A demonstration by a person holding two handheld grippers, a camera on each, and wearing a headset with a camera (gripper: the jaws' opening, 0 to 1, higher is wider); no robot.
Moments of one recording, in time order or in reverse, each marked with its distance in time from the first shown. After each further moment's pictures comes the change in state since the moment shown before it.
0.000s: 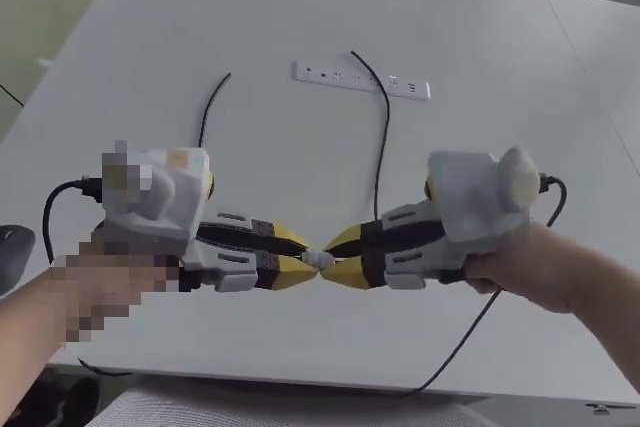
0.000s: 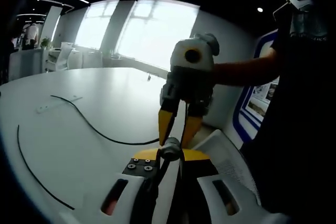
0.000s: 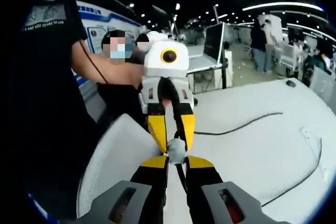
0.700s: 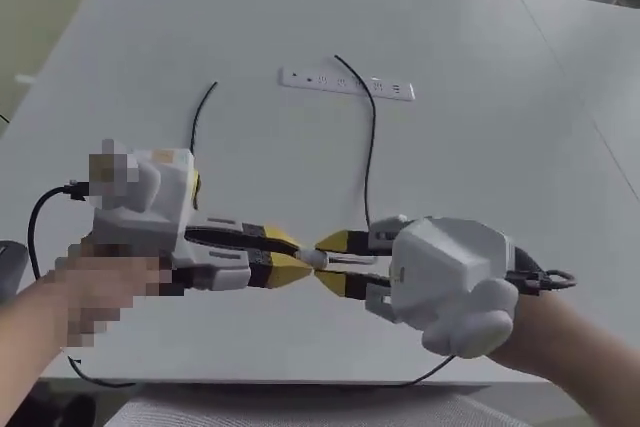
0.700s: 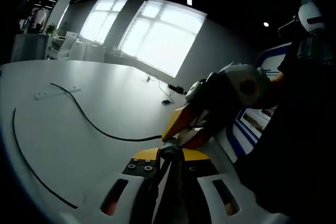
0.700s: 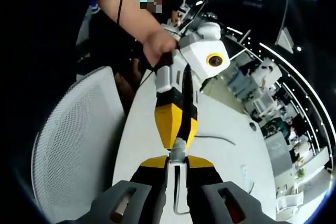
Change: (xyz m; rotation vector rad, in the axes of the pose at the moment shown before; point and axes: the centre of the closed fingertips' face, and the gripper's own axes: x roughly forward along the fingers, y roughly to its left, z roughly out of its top) left arm -0.007 -0.004 0.002 -0.107 -0.024 -0.026; right arm 0.005 0.002 0.006 -0.456 0.167 -0.347
